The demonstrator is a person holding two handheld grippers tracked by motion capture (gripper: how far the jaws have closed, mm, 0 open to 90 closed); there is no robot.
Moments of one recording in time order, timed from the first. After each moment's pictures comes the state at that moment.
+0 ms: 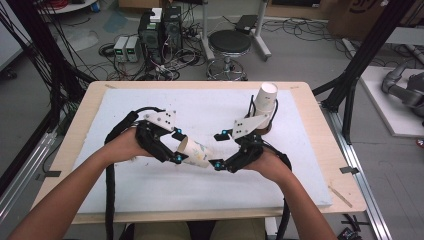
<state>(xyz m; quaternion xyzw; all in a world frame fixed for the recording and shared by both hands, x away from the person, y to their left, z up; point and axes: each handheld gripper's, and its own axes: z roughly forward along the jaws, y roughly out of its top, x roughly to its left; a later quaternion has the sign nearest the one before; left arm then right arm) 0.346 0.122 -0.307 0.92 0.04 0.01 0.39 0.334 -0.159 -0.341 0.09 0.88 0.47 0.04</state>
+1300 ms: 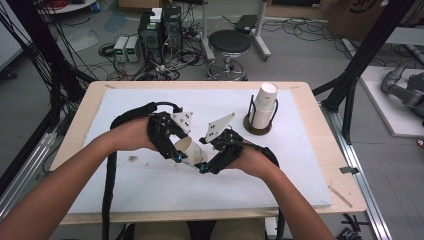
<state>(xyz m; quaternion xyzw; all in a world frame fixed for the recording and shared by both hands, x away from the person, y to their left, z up) 0.349 0.088 -0.283 0.97 -0.01 0.03 0.23 0.338 -0.107 -0.341 0.06 0.92 0.37 0.04</state>
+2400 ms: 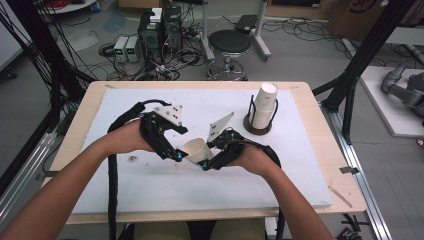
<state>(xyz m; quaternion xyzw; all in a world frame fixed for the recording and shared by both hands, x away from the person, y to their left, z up) 0.354 0.124 -0.287 0.92 0.06 0.02 0.38 0.350 -0.118 -0.351 0.07 0.93 0.35 0.02</state>
